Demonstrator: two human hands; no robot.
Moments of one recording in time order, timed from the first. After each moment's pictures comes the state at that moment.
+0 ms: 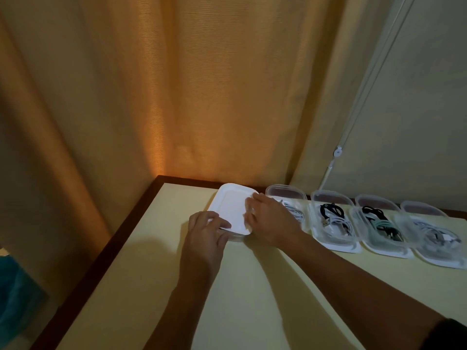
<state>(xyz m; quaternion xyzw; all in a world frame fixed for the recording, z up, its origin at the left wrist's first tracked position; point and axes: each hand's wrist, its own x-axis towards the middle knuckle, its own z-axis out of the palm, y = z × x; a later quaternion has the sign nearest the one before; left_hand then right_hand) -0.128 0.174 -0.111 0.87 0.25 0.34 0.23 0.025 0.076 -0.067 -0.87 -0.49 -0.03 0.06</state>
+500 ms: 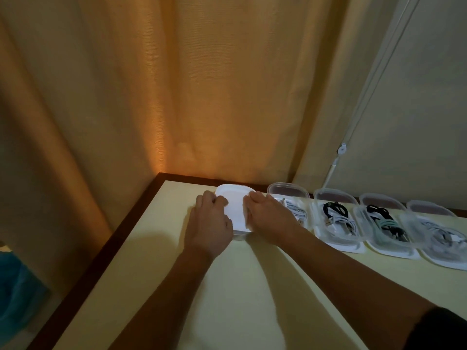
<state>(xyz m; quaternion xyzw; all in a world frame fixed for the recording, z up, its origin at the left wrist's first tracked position) -0.098 0.189 -0.082 0.92 0.29 0.22 0.14 0.031 0.088 -0.072 -0.86 -0.52 -0.02 -0.01</state>
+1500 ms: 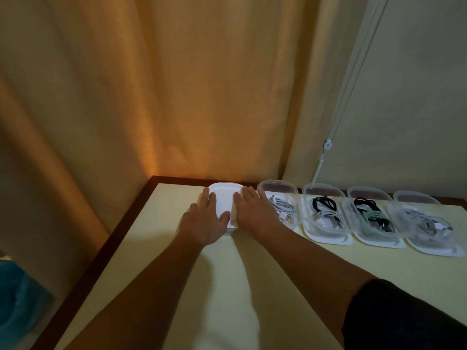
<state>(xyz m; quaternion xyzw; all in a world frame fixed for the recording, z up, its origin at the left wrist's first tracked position) -0.068 0.208 -0.099 0.95 0.31 0.02 0.08 0.028 0.101 -0.076 -0.89 -0.46 0.00 -0.03</state>
